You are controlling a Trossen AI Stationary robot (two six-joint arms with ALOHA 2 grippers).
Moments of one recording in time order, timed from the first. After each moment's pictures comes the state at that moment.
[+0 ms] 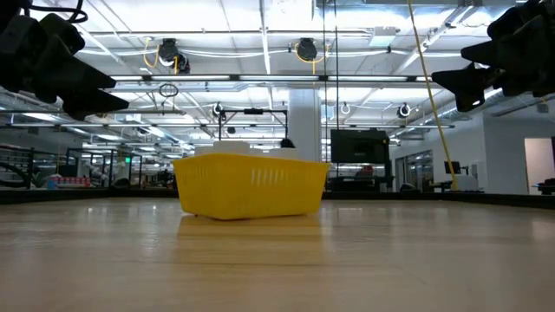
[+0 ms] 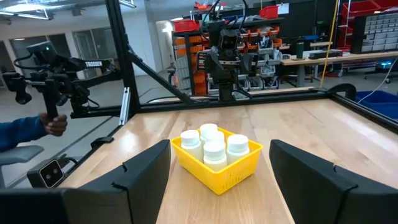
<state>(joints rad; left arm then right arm) -0.21 0.01 0.12 -0.32 -0.37 -0.23 0.09 0.00 0.02 0.01 0.00 0.12</state>
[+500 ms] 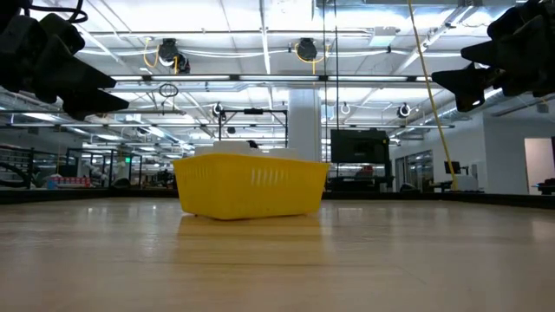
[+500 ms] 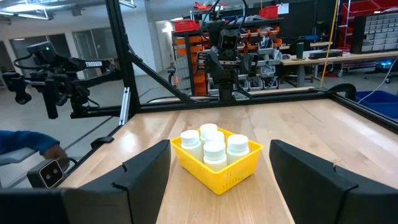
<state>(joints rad) -0.21 0.01 0.12 -0.32 -0.37 -0.23 0.09 0.00 0.02 0.01 0.00 0.12</state>
